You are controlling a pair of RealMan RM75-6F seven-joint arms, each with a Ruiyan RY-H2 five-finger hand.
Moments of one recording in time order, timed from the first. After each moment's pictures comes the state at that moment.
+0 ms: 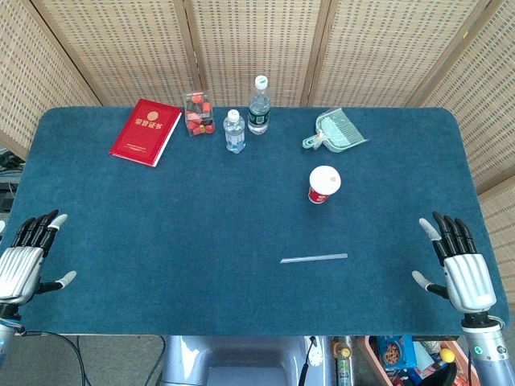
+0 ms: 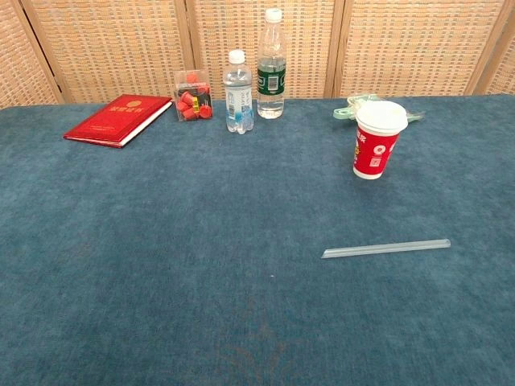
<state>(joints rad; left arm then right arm) -0.17 -1.06 -0.03 -1.73 1.46 1.38 0.04 0.18 -1.28 0.02 -1.34 -1.59 1.62 0.11</state>
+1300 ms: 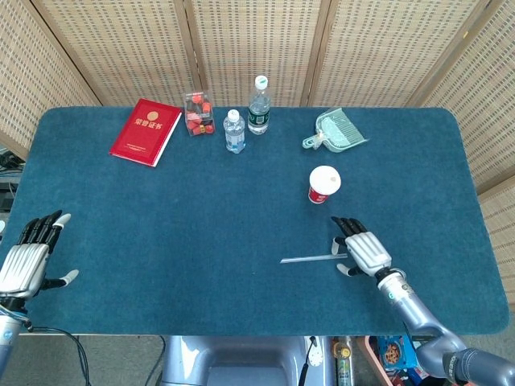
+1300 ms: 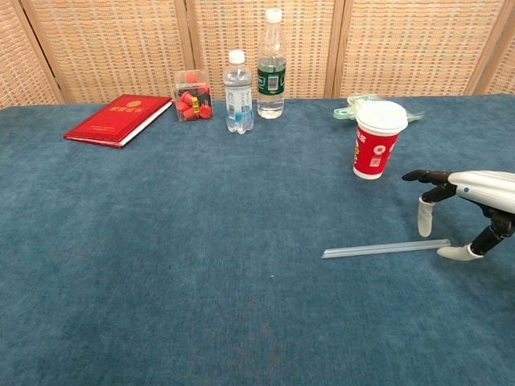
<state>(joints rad) -0.20 -1.08 -0.05 -1.72 1.38 1.30 0.09 0.53 -1.50 0.05 -1.20 -1.50 0.94 0.17</state>
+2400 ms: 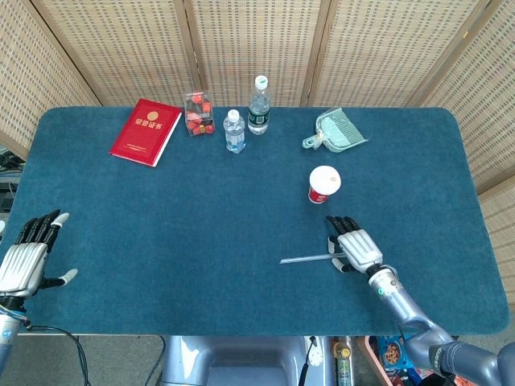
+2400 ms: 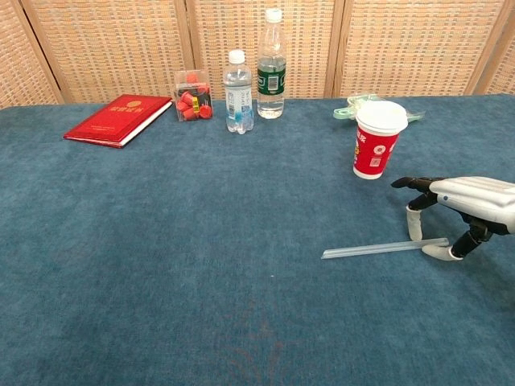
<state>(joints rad) -0.20 -1.08 -0.05 -1.72 1.37 1.30 0.08 0.57 -1.57 0.05 -1.15 -1.44 0.91 0.07</state>
